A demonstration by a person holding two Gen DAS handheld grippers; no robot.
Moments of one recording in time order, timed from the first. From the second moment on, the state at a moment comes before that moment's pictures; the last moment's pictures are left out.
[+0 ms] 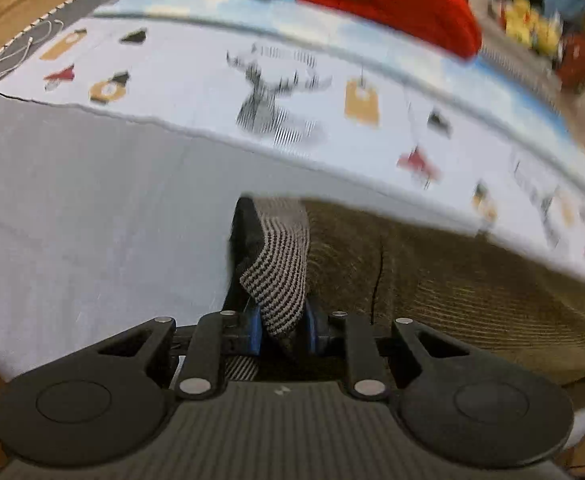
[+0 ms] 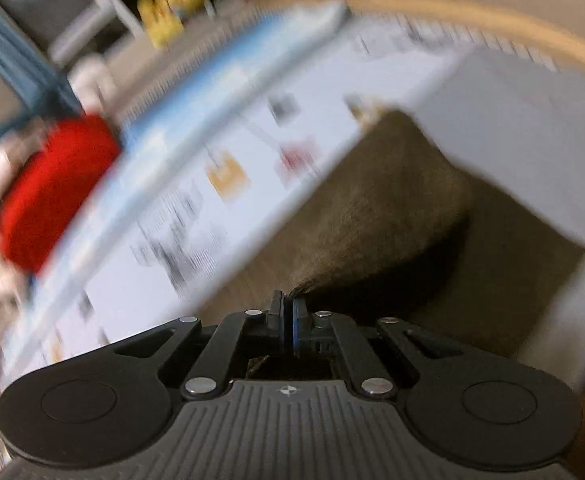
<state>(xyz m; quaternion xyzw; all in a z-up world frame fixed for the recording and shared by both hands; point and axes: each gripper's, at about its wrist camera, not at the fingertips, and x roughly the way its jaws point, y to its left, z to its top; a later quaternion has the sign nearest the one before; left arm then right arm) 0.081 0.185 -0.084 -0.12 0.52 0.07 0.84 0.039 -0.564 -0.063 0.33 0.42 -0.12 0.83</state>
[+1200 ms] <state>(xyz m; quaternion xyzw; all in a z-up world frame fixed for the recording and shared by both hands) 0.108 0.180 -0.116 -0.14 0.59 0.10 0.79 0.032 -0.705 -0.149 0.40 0.35 -0.27 0.80</state>
